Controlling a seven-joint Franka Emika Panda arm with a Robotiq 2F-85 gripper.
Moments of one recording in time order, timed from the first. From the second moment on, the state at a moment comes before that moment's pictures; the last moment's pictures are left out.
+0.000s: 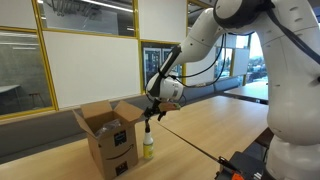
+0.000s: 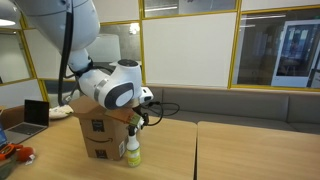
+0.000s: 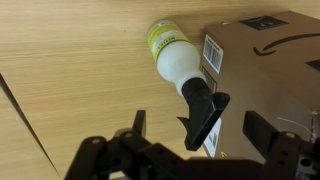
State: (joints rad) arm -0.15 0.34 0.16 -2.24 0.40 2.90 -0.27
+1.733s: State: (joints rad) arm -0.18 0.54 0.20 -2.02 0.36 2.90 -0.26
